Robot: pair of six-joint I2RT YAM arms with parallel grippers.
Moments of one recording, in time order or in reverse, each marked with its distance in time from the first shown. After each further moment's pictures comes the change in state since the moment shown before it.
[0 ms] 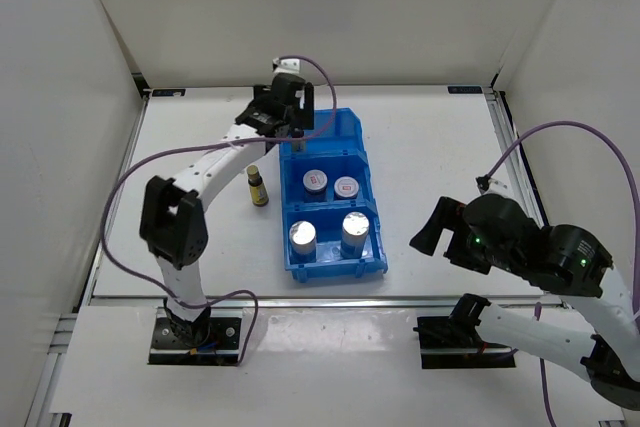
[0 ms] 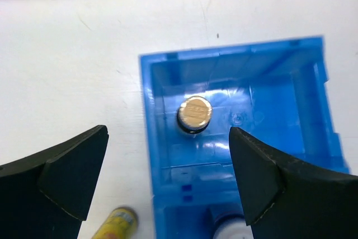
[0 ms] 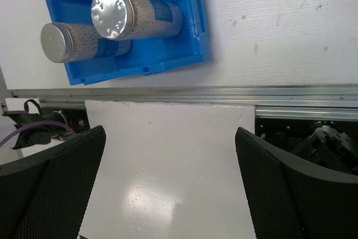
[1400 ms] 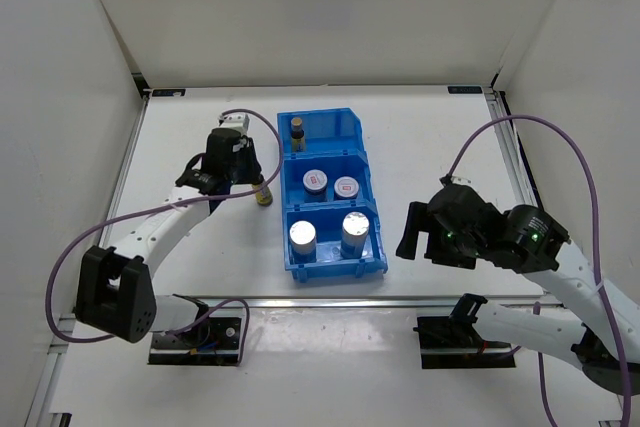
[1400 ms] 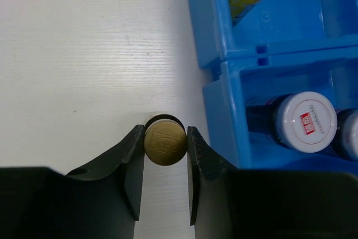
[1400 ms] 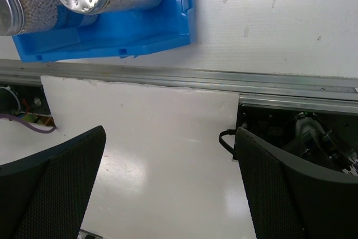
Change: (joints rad) left arm 0.194 -0.578 -0.738 0.167 0.348 -0.048; right arm 0.000 0.134 -0.030 -0.001 -0.082 -0.113
